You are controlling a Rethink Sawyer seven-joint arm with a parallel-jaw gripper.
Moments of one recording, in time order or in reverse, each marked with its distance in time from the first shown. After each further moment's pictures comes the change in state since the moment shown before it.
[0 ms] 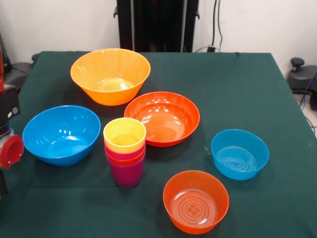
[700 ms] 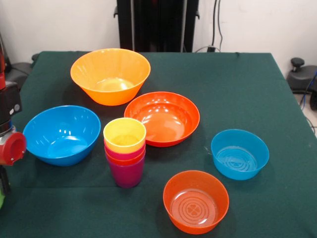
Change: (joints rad) arm 0.000 -0.015 0.000 0.023 0.008 0.009 0.000
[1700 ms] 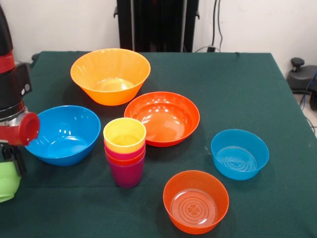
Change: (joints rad) arm 0.003 -0.085 0.000 0.091 0.007 0.074 0.000
